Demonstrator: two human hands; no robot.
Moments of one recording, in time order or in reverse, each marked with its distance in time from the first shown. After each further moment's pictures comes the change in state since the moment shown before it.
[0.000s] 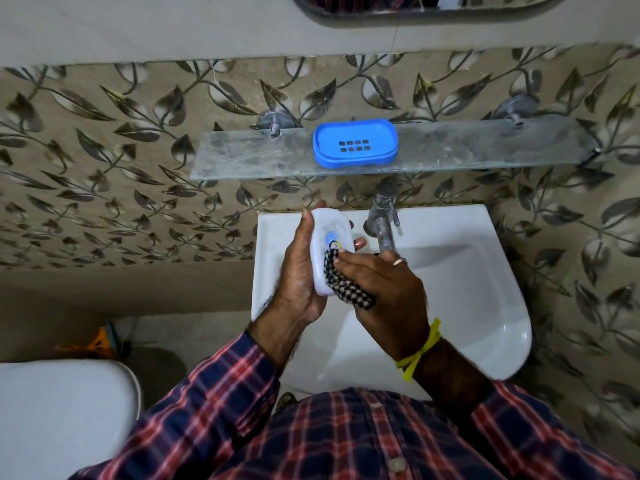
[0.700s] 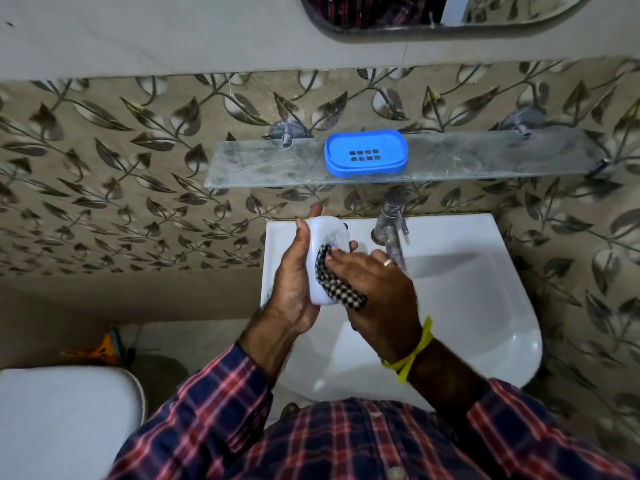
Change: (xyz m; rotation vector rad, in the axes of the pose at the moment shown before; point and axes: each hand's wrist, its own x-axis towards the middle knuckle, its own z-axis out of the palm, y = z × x) left_hand -0.013 0.014 -0.015 0.062 -0.090 0.067; right_hand 0.018 -0.013 0.013 0.047 -0.075 0.010
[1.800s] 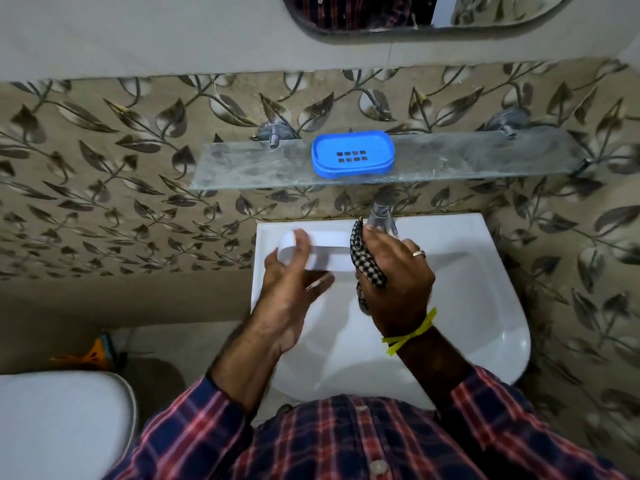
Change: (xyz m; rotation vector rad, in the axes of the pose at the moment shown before) left_hand -0.015 -0.002 -0.005 0.253 0.254 0.030; right_hand 0.001 0.034 0.001 -0.192 0.406 0.043
